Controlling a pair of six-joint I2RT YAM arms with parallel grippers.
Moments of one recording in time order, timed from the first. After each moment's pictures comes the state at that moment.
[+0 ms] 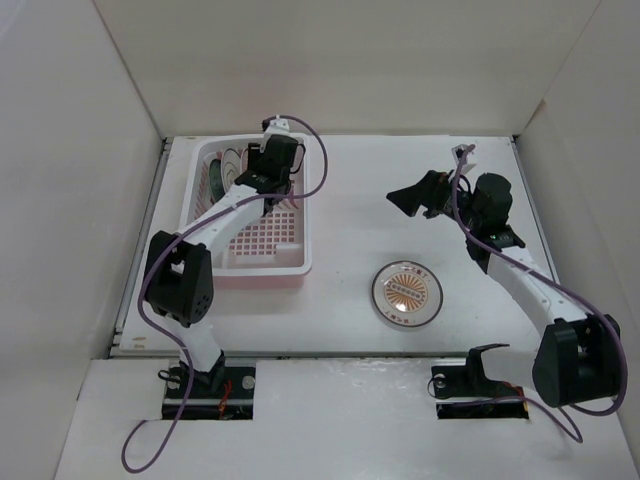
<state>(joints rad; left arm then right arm) -0.46 1.75 1.41 -0.26 -0.63 -0.13 0.16 1.22 0.81 0.31 -0.61 0.57</state>
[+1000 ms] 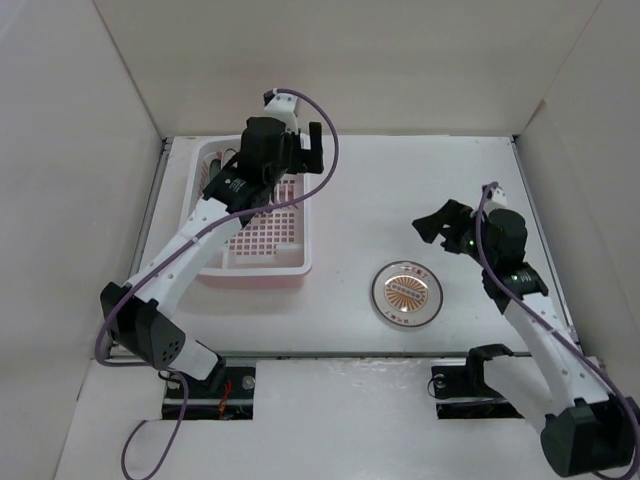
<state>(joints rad) -0.56 1.47 1.50 -0.34 -0.24 -0.21 0.15 0.87 0.66 -0.09 -0.26 0.58</state>
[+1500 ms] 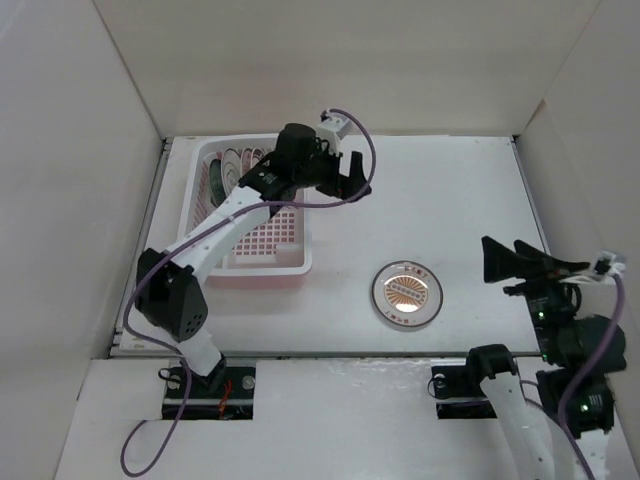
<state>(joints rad) -0.59 1.64 1.53 -0.32 0.35 -0.24 0.14 0.15 0.81 -0.46 0.04 0.56</state>
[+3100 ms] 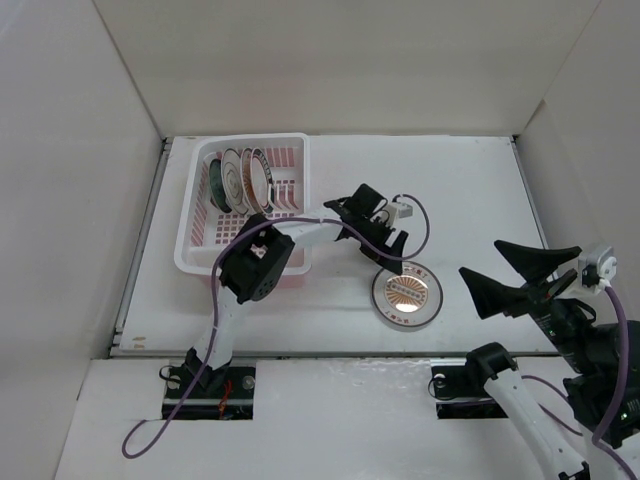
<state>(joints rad) -0.79 2.21 1.63 -0.35 0.68 -0.13 0.35 0.23 1.01 -0.51 -0.23 0.26</state>
